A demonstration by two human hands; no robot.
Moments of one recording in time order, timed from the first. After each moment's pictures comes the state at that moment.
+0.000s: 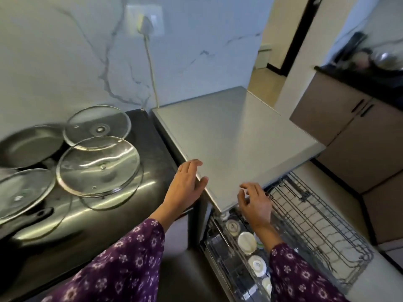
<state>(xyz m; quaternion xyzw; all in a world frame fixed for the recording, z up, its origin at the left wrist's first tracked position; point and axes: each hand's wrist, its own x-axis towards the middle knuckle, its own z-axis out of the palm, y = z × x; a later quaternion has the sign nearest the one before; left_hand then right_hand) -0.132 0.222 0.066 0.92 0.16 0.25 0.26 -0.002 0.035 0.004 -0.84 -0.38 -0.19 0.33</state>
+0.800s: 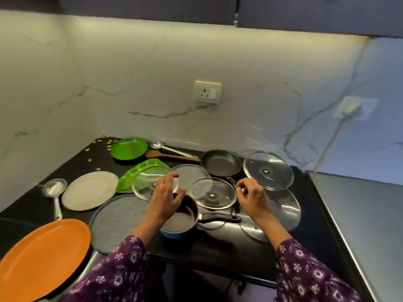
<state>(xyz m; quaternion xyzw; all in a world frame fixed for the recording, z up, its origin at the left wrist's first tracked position) -0.574 0.419 0.140 0.75 0.52 0.38 0.14 -0.301 0.388 0.130 -0.64 -0.67 0.00 0.37</state>
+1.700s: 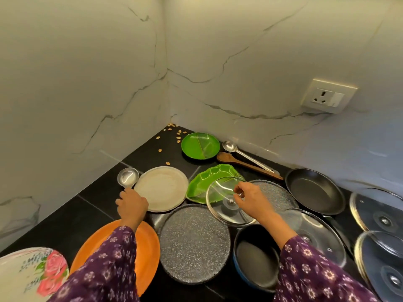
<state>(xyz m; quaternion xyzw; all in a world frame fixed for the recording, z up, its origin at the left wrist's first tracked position) -0.874 0.532 0.048 0.35 0.89 0.22 0.18 -0.535 0.578 0.094 -0.55 -0.80 0.16 0.19</state>
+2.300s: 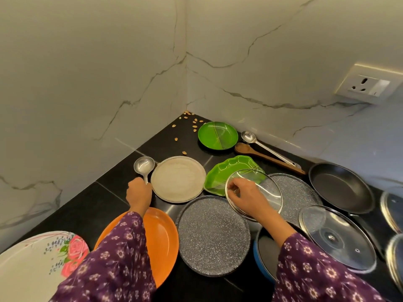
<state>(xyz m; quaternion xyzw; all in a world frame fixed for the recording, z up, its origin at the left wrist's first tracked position) -0.918 0.536 0.032 0.34 0.88 0.29 0.17 -0.602 0.569 0.079 -0.49 -0.82 0.21 0.20</state>
